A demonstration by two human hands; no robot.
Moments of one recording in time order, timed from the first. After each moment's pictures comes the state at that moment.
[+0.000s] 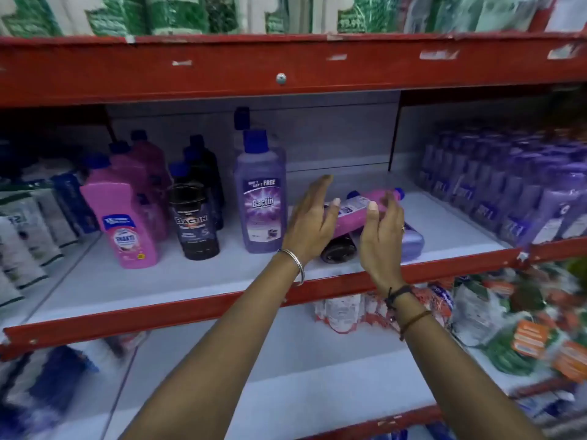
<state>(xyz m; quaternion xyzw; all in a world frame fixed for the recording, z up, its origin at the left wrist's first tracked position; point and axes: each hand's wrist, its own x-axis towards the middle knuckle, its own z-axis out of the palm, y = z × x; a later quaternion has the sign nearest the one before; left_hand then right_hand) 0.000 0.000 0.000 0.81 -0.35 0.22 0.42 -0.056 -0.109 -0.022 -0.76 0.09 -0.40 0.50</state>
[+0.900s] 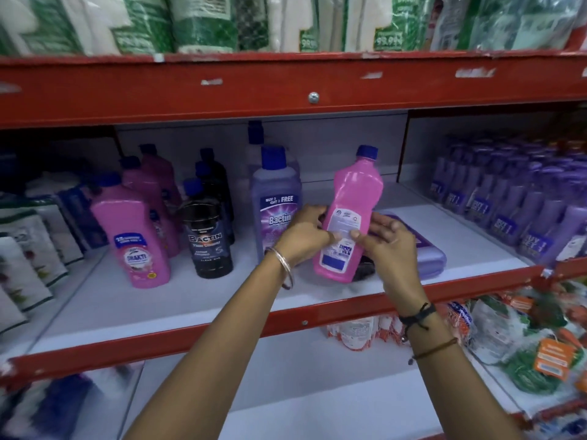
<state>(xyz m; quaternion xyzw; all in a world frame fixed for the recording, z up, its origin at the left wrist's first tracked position) 0.017 0.041 0.036 0.82 -0.29 -0.03 0.50 -0.041 -0.096 -0.009 -0.66 0.08 -0.30 0.69</state>
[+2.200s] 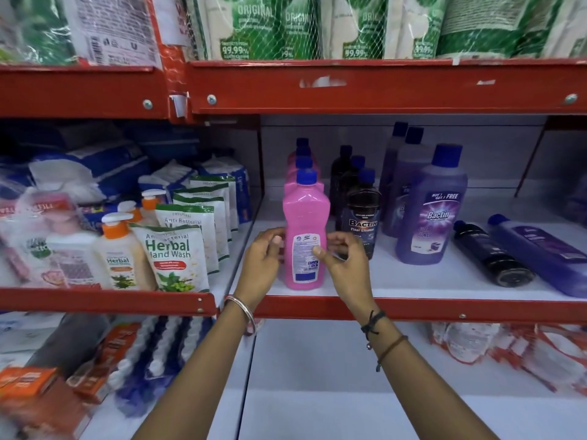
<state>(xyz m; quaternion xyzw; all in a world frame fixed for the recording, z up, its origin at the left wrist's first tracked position) 0.013 0.368 -0.035 0.76 -0.15 0.18 0.61 0.000 0.214 -0.045 -0.71 -0.07 -0.25 0.65</state>
